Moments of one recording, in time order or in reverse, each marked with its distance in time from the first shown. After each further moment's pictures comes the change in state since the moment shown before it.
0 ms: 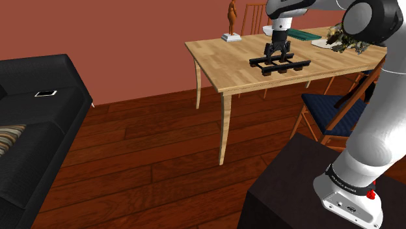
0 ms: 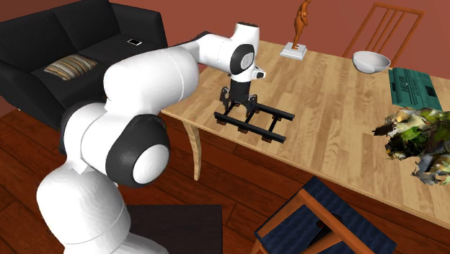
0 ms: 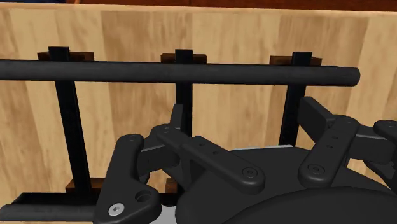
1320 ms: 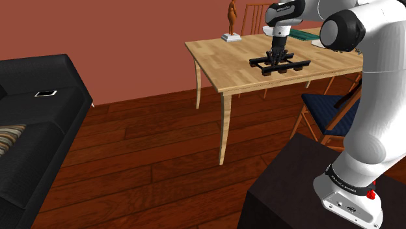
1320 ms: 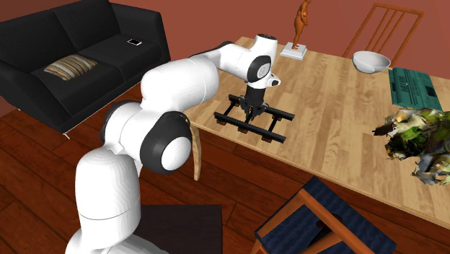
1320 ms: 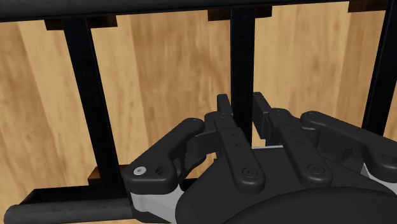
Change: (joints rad) arm -0.087 0.211 -0.020 0.180 0.087 0.029 -0.029
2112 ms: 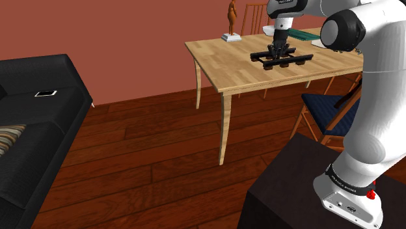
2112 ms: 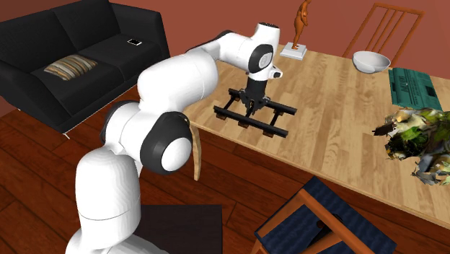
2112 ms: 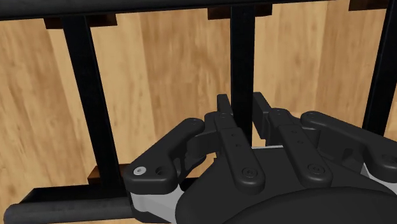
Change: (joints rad) arm -0.008 -0.001 -0.002 0.090 -0.002 -0.091 0.004
